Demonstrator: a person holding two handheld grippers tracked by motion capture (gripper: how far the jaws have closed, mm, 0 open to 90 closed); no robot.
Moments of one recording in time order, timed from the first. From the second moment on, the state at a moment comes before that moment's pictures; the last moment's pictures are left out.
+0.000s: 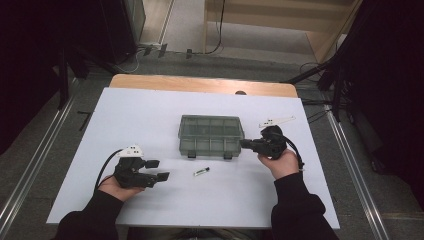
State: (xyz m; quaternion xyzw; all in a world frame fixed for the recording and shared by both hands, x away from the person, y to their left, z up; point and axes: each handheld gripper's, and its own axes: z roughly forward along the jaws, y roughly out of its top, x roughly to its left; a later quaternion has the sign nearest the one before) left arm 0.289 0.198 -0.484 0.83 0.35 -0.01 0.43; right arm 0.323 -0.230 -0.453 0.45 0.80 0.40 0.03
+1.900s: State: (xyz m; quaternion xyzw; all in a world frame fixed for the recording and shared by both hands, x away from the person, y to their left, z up) left arm 0.357 0.169 -0.457 0.84 0.34 0.01 0.42; right arm 0.335 -0.224 -0.429 0.44 0.80 0.41 0.05
